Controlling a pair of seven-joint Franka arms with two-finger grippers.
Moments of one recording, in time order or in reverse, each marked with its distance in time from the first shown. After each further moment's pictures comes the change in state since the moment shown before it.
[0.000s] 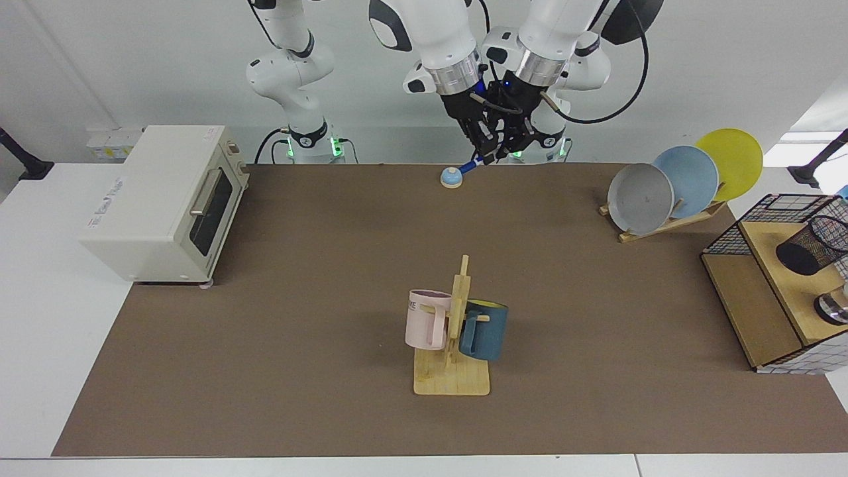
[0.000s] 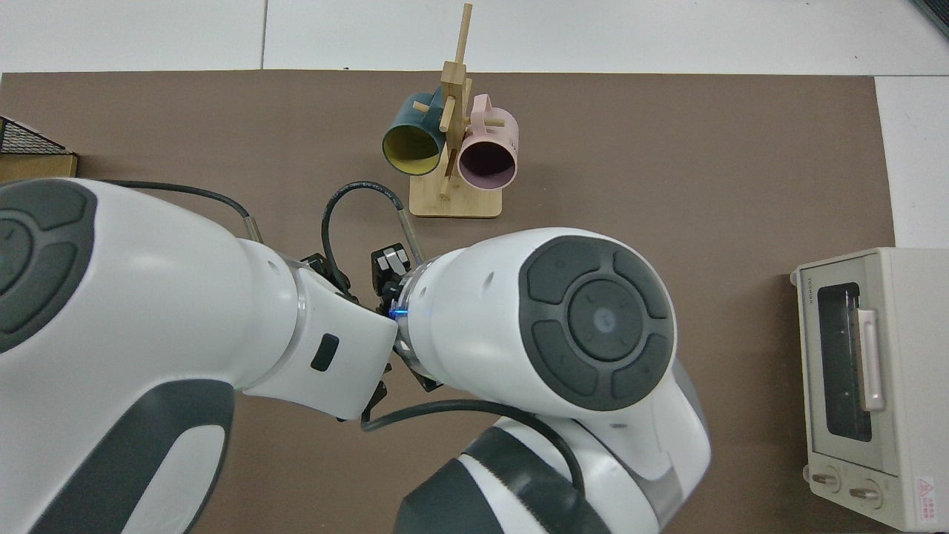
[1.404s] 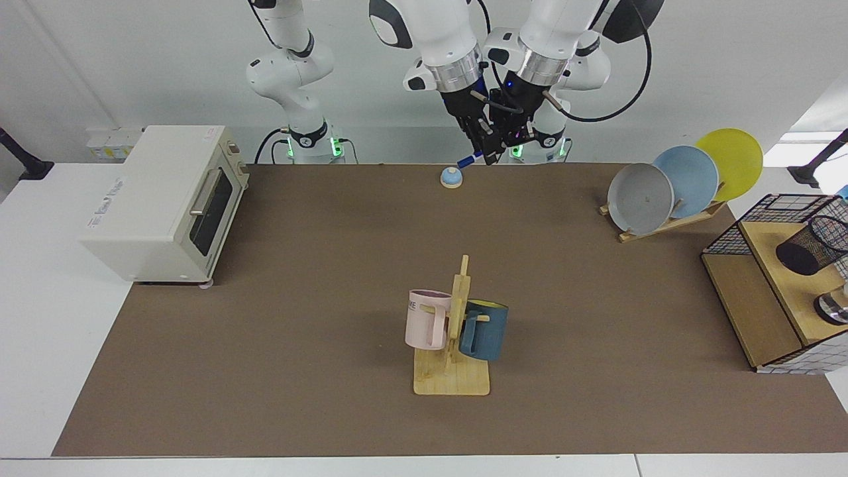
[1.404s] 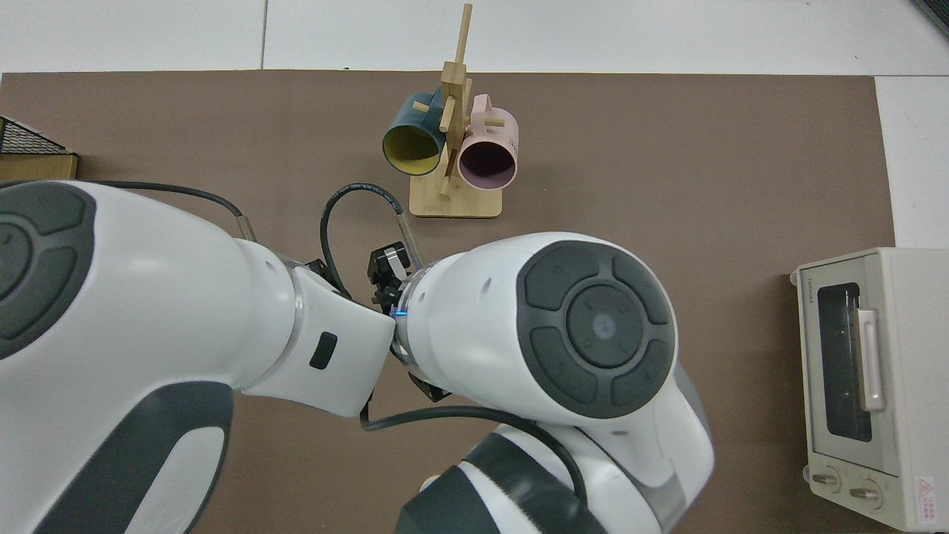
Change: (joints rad) left arm 0.001 -0.002 0.000 -0.003 0.019 0.005 -0.019; right arm 0.006 -0.005 -0.005 0.001 -0.002 -0.014 -0.004
